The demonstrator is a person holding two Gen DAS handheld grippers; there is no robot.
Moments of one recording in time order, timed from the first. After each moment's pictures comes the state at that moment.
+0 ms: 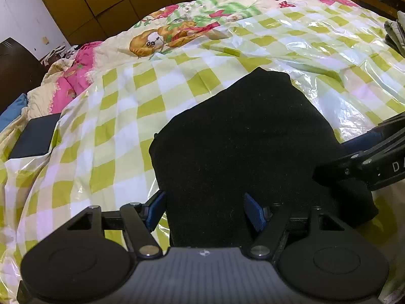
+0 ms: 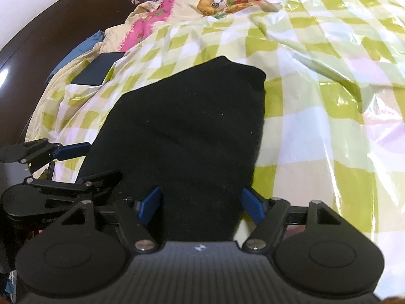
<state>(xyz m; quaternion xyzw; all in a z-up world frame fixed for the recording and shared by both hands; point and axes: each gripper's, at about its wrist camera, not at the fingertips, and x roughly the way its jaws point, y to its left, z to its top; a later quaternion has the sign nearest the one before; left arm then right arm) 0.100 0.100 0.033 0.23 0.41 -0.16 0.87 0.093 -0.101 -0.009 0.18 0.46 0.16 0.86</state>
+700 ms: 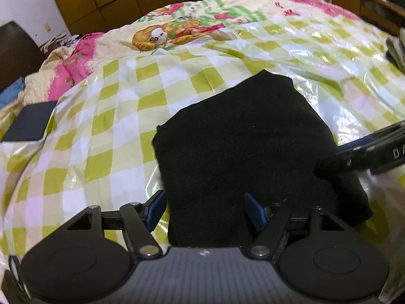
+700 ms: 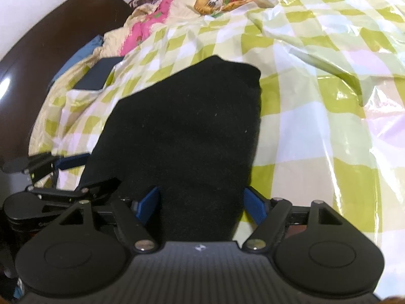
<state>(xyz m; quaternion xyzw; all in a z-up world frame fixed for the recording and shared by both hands) 0.101 0.121 0.034 0.18 0.42 -0.17 0.87 0.100 -0.113 -0.011 0.21 0.45 0.17 0.85</state>
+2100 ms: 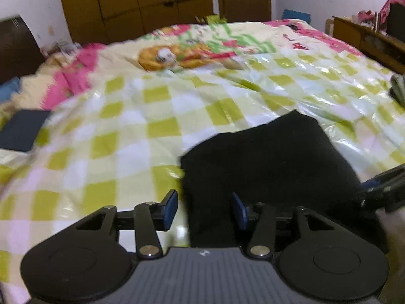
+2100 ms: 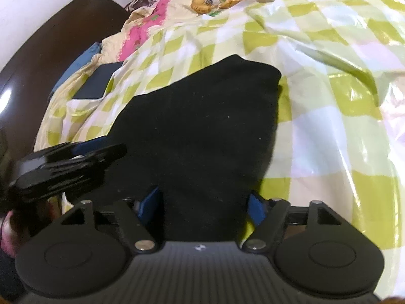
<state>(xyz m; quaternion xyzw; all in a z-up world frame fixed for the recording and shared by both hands) 0.147 0.146 0.031 0.14 0.36 -0.19 0.90 0.122 -0.104 -0.024 0.24 0.46 0.17 0.84</state>
